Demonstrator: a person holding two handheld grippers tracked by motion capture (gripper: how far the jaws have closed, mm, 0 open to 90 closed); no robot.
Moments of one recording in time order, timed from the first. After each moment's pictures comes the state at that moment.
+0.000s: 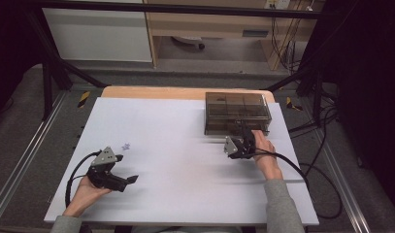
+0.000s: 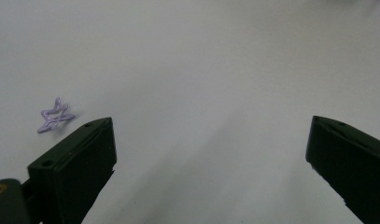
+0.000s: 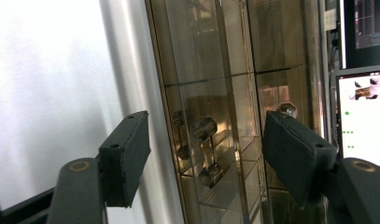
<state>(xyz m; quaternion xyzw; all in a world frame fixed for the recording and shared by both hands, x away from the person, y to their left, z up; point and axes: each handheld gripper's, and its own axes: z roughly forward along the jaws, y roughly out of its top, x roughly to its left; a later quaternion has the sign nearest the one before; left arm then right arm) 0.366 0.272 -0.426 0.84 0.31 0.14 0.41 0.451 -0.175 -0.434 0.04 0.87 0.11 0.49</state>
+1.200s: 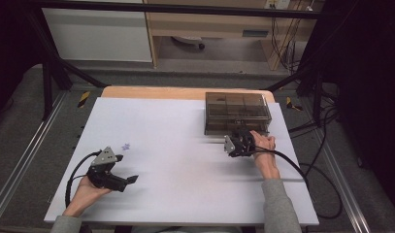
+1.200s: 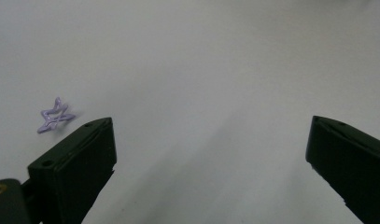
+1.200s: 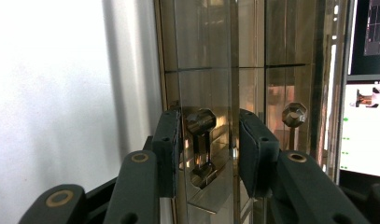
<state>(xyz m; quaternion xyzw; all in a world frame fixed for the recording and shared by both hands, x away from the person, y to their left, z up) 0.367 0.272 -0.426 0.84 0.31 0.14 0.41 0.459 -0.176 -0.434 0.00 0.87 0.07 0.48</state>
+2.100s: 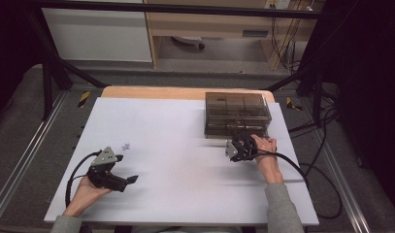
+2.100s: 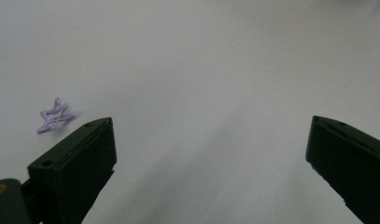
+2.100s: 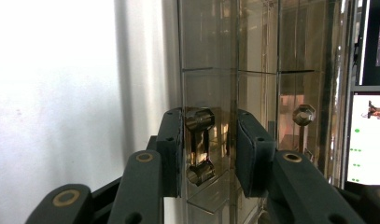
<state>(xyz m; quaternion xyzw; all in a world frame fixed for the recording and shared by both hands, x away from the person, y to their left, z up) 0.367 0.272 -0.426 0.84 0.31 0.14 0.41 0.445 -0.180 -0.432 -0.03 0.88 0.08 0.46</state>
